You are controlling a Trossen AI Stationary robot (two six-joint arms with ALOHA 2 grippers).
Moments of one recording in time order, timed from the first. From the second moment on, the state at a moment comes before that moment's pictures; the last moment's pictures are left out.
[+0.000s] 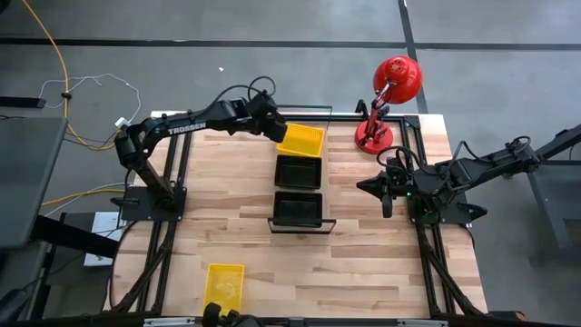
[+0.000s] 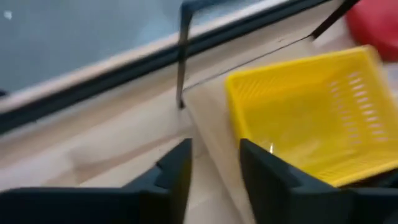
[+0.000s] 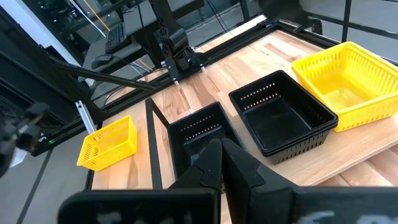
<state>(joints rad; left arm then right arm) 0.60 1.67 1.39 -0.71 -0.25 -0.57 0.33 0.70 0.71 -0.35 0.44 0.57</state>
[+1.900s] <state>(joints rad) 0.64 1.56 1.19 -0.48 -0.26 -0.69 0.33 0.70 0.71 -0.35 0.44 0.57</state>
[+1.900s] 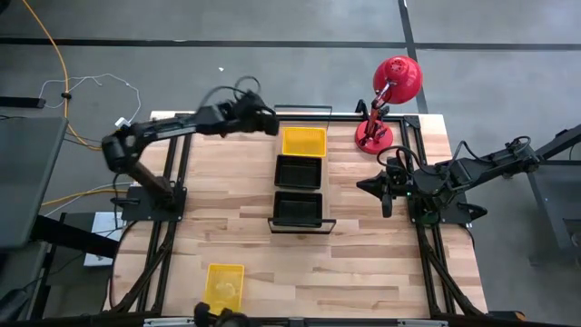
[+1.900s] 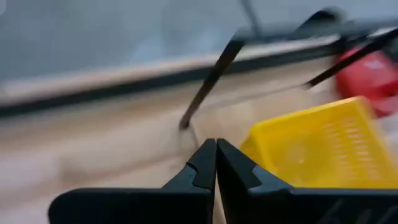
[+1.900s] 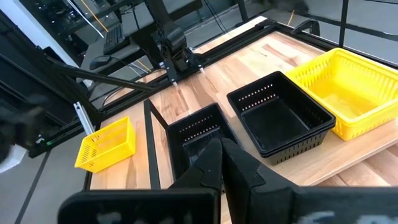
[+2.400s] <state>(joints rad) 0.16 0.87 0.90 -0.18 -0.09 -0.44 0.33 0.70 0.71 -0.30 0.46 0.63</state>
